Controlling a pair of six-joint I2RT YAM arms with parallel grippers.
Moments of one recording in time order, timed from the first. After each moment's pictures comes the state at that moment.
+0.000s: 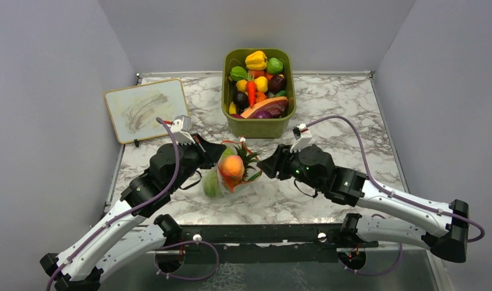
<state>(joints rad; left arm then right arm) -0.78 0.64 0.80 -0.37 -0.19 -0.78 1.07 0.97 0.83 -0.18 0.27 0.72</state>
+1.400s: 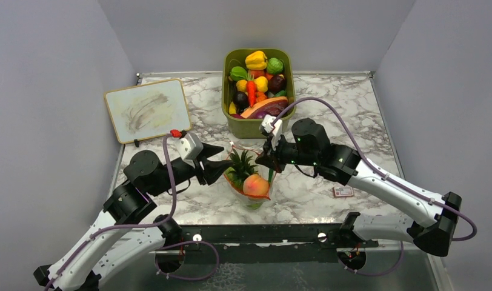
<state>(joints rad) -0.78 0.56 0.87 -0.31 0.27 -0.13 0.95 1.14 1.07 -0.36 -0.20 0.01</state>
